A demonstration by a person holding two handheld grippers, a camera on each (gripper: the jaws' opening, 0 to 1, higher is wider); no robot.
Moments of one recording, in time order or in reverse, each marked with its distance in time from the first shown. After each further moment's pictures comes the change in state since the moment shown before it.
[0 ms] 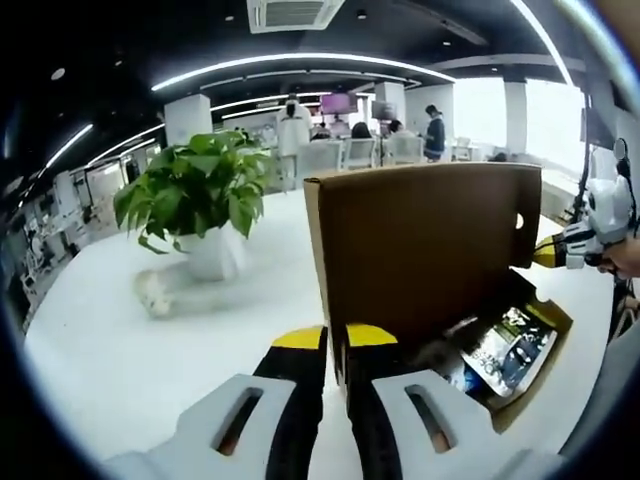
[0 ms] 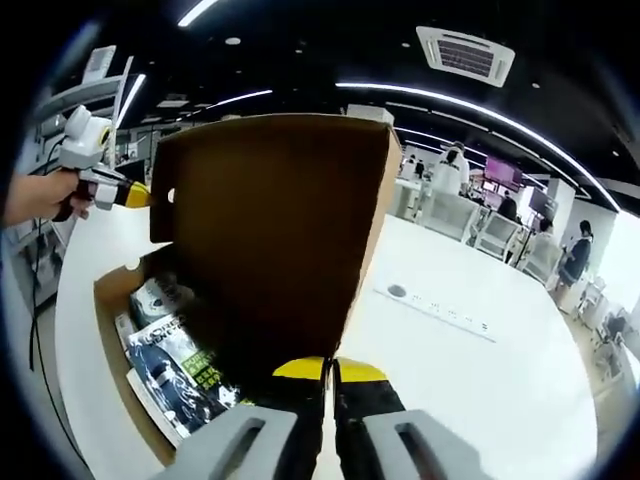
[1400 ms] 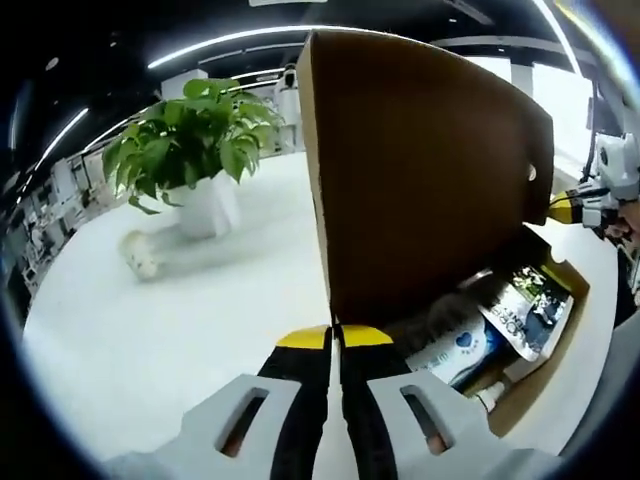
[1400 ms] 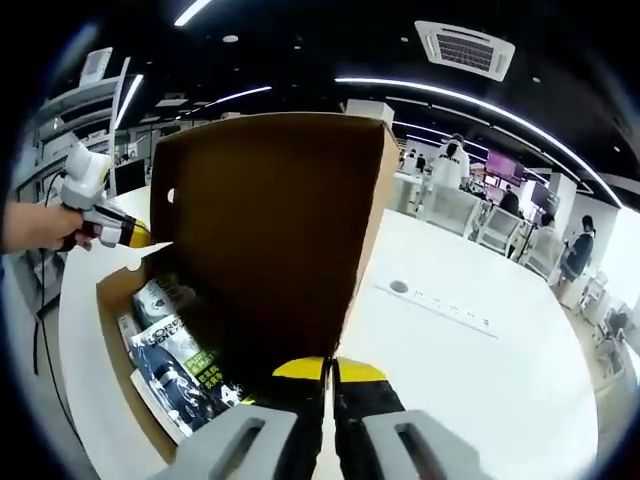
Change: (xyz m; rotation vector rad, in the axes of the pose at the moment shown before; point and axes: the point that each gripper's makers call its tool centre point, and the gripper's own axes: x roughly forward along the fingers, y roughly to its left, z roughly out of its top) left arm 0.018 -0.006 -0.059 -0.009 0.125 -0.001; right arm -0.001 -0.001 -0.001 0.018 0.022 0.012
